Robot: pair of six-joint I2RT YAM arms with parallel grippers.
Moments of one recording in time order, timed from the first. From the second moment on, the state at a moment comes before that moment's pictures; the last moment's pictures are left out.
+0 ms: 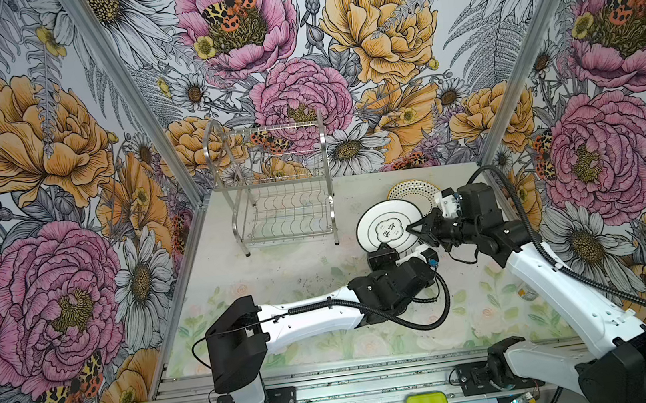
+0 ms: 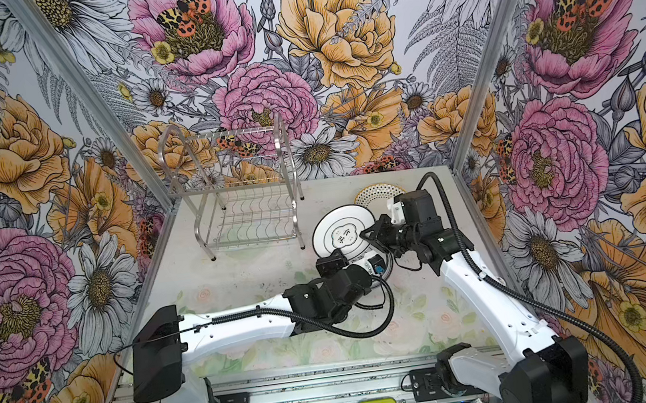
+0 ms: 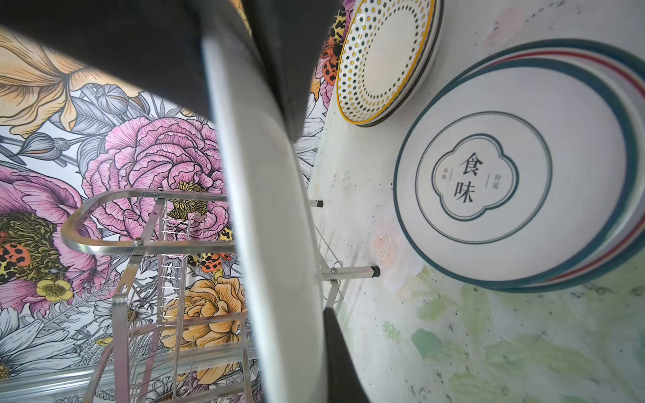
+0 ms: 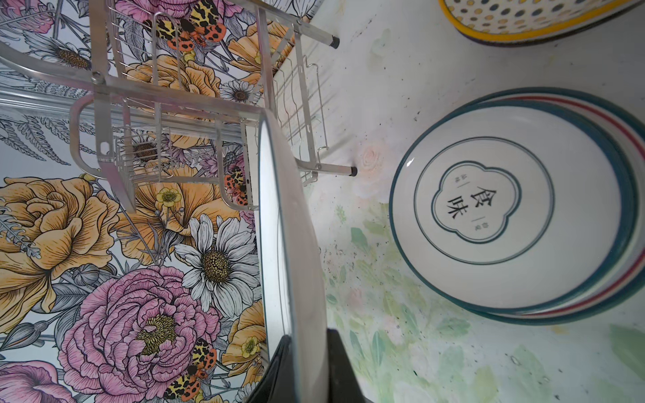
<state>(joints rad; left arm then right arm) -1.25 1.72 1.30 -0.22 -1.02 0.67 0.26 1.15 1.03 -0.56 -0.53 0.93</state>
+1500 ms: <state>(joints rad) -0.83 1.23 1.09 -0.37 -0.54 -0.09 0.16 1.41 0.84 -0.37 -0.45 0.89</state>
